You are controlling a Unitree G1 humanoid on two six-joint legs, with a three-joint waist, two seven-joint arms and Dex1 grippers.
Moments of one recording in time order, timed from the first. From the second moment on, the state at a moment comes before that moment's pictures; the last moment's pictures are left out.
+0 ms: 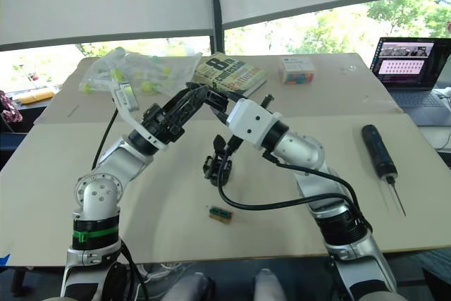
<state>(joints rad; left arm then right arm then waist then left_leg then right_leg) -0.54 0.20 0.17 -0.22 -1.01 0.61 -0.44 -0.61 -0.45 0.23 -0.24 -0.06 0.05 0.51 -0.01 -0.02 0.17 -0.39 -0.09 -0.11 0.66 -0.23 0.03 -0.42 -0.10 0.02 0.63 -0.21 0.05</state>
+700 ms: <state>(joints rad) -0.56 0.15 0.17 -0.18 -0.95 0.54 -0.51 -0.57 -0.43 0.20 -0.30 -0.03 0.16 0.57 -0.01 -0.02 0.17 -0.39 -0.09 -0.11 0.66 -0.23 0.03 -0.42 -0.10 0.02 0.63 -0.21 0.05</state>
